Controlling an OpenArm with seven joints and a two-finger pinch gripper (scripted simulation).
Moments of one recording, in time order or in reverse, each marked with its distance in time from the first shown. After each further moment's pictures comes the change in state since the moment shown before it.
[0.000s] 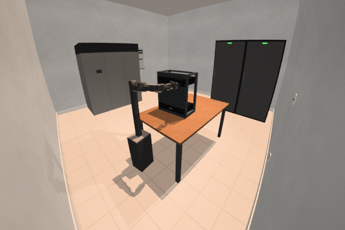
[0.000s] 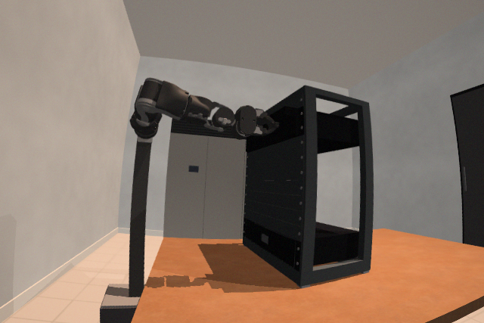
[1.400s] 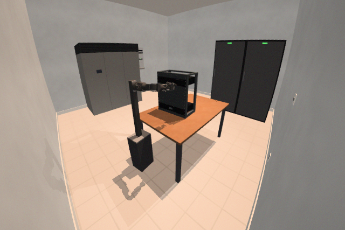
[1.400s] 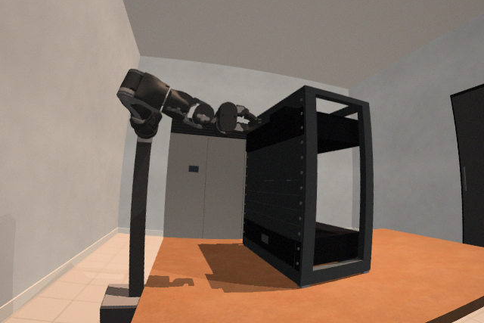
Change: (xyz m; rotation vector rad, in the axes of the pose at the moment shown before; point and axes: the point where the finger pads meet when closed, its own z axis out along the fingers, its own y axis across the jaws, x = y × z) arm -0.001 0.001 -0.059 -0.002 -0.008 -0.003
